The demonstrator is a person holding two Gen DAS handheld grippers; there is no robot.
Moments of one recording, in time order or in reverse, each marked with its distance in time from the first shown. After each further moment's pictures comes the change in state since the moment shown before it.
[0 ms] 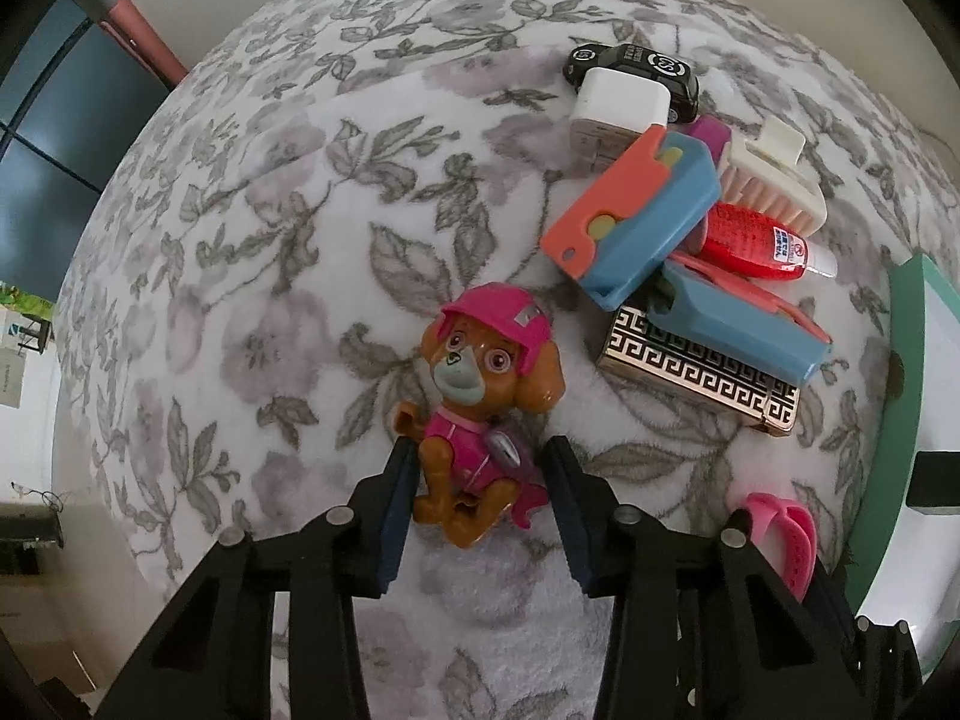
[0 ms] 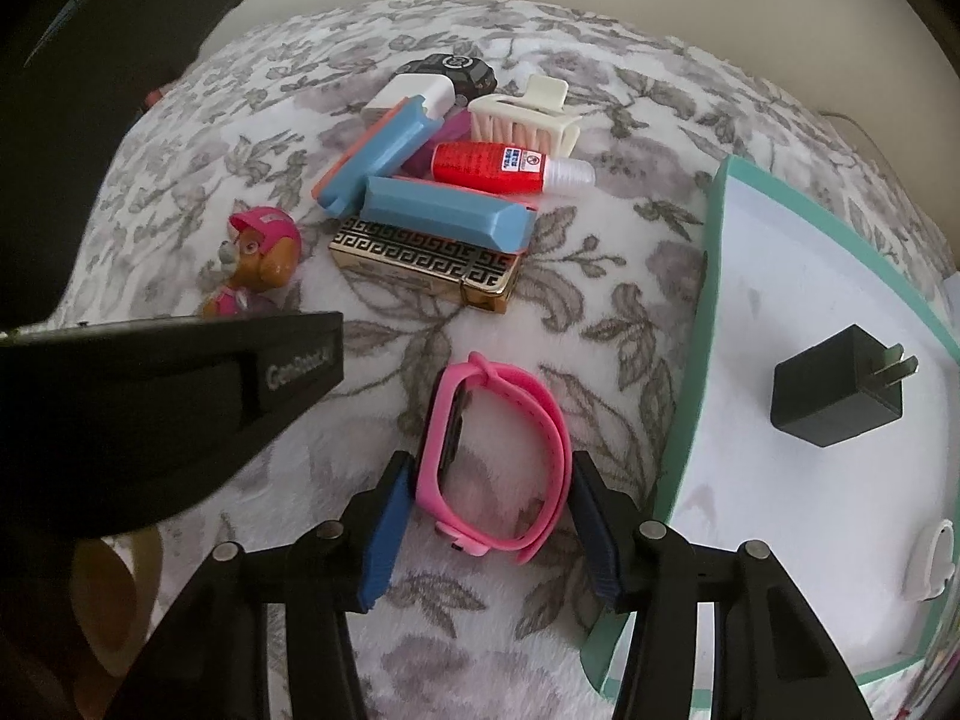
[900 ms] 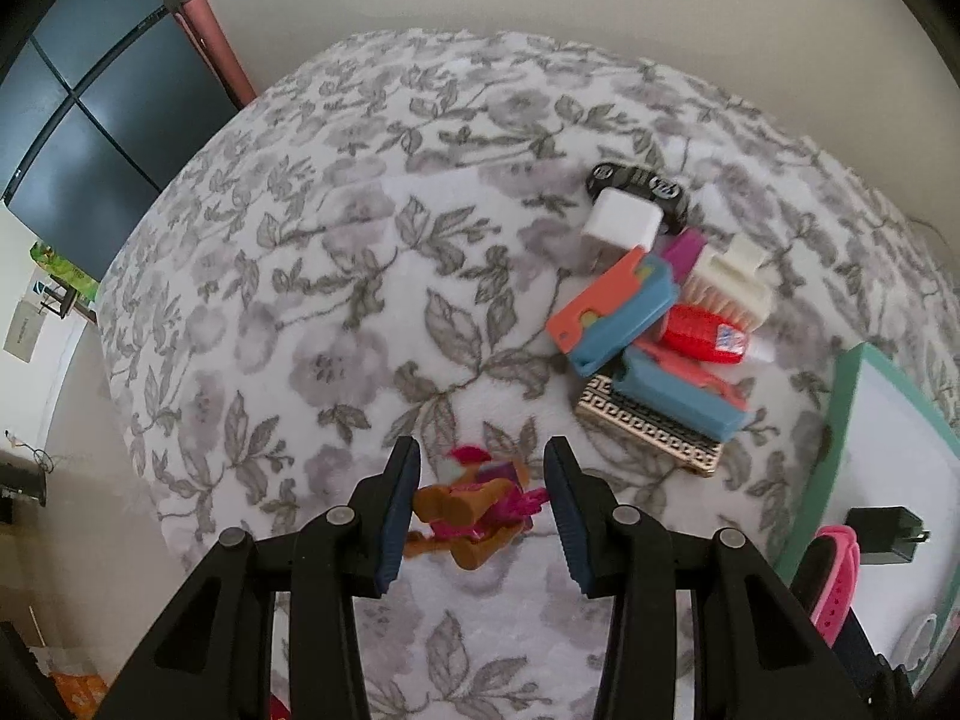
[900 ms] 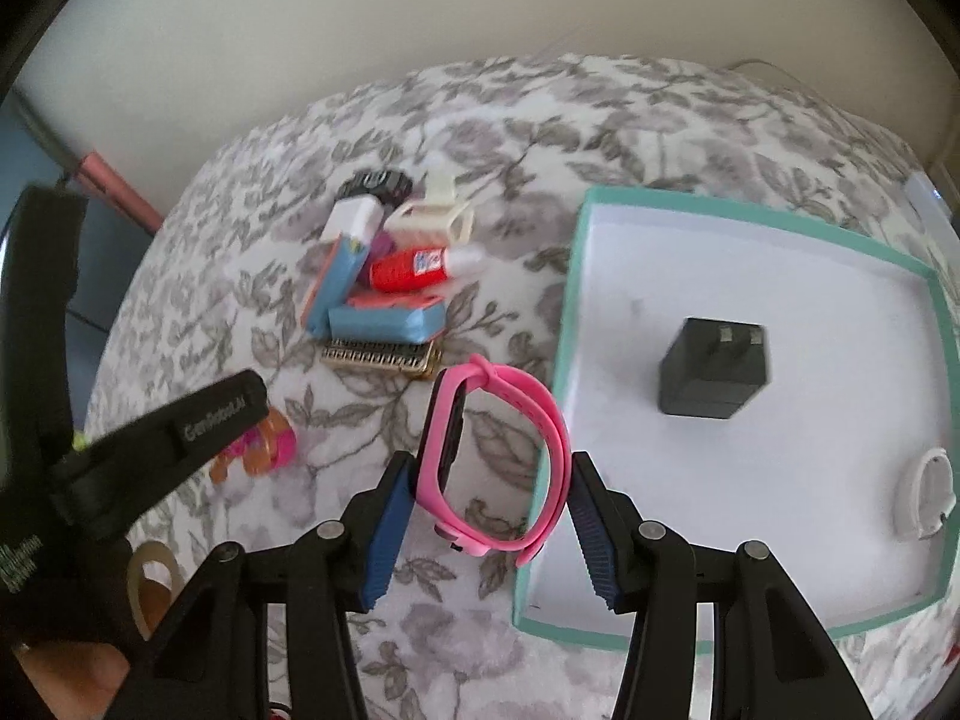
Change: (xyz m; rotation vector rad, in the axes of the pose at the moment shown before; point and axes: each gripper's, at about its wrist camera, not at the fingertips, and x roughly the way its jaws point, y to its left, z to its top) left arm -0.074 0.010 -0.012 -0.123 -0.148 0.004; right arm -0.069 -0.076 0.005 0.262 -0.073 0.136
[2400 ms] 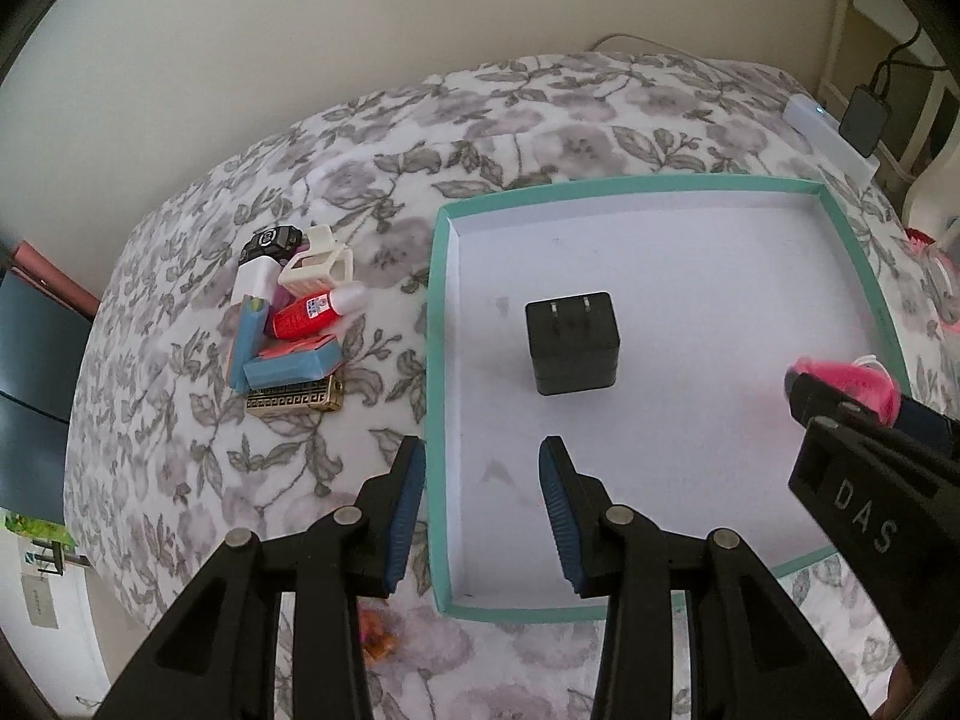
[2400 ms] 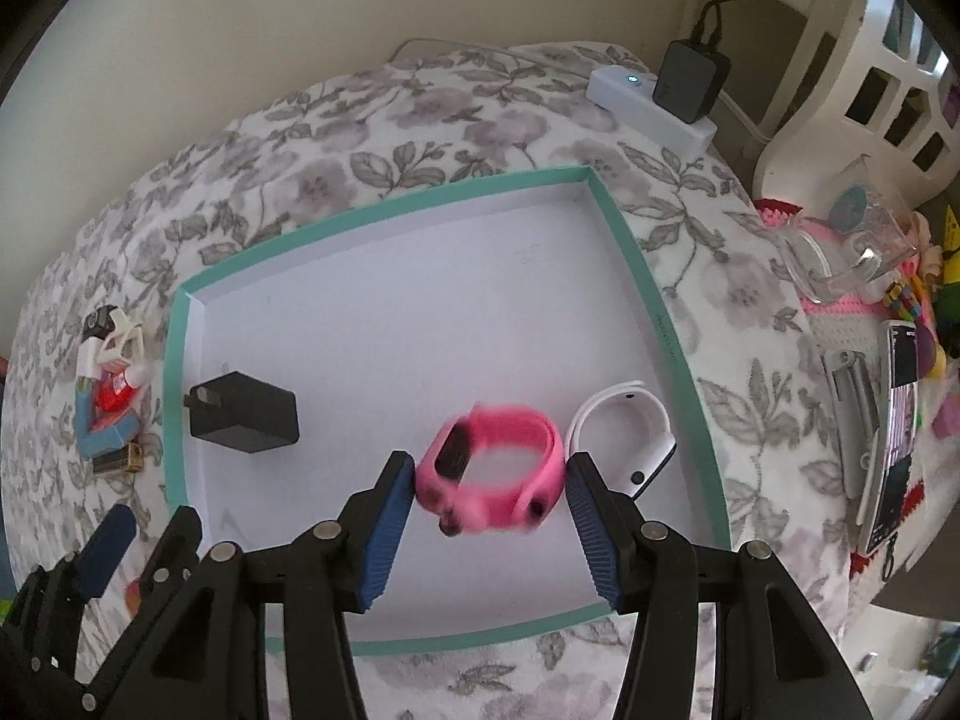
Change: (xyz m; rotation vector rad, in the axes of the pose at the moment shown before) left arm -0.060 -0.156 -0.090 0.574 -0.111 -0.137; right arm -0.046 -0.161 -0.009 0.325 -0.006 -0.353
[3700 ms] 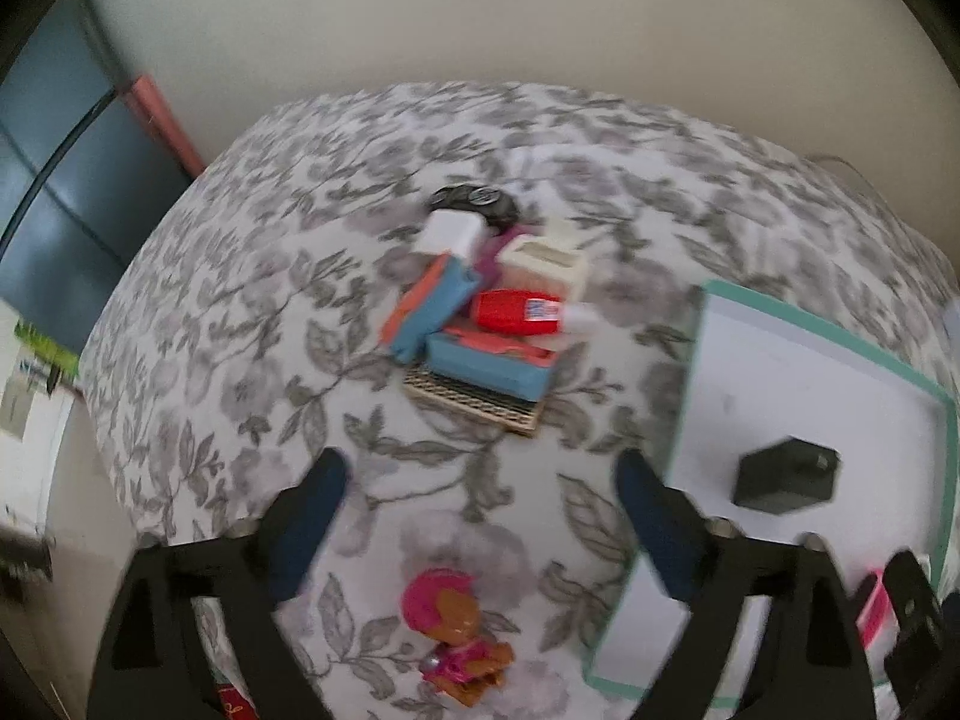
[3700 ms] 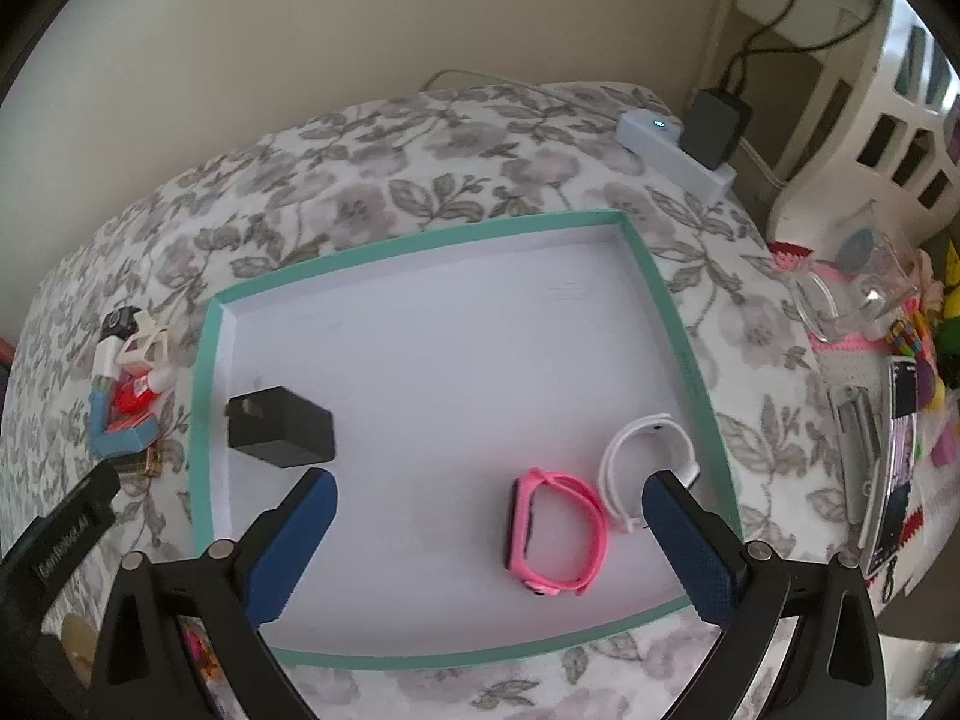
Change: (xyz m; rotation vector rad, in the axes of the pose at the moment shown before) left arm 0.023 0.114 0.003 -0.445 0.021 0.133; right arm -0.012 0.022 -0.001 -0.052 -0.087 0.015
